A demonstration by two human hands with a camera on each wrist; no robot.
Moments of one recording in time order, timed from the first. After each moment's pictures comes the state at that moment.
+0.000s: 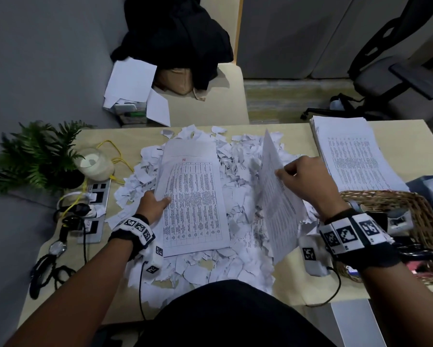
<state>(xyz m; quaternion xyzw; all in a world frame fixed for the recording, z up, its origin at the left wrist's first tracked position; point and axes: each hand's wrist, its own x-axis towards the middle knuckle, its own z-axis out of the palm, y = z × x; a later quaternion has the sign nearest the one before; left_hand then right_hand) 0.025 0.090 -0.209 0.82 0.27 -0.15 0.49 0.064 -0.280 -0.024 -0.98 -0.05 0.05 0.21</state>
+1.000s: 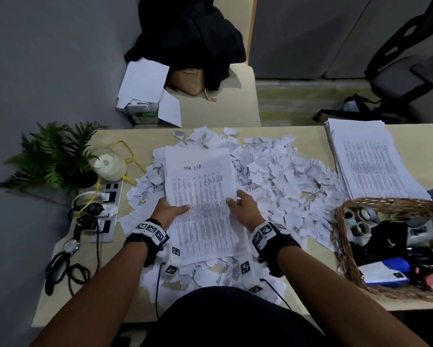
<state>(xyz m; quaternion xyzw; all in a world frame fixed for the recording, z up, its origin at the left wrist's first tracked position) 0.018 0.080 -0.211 0.69 0.31 -0.18 0.62 0.041 -0.161 -0.175 -0.85 0.07 0.24 0.47</state>
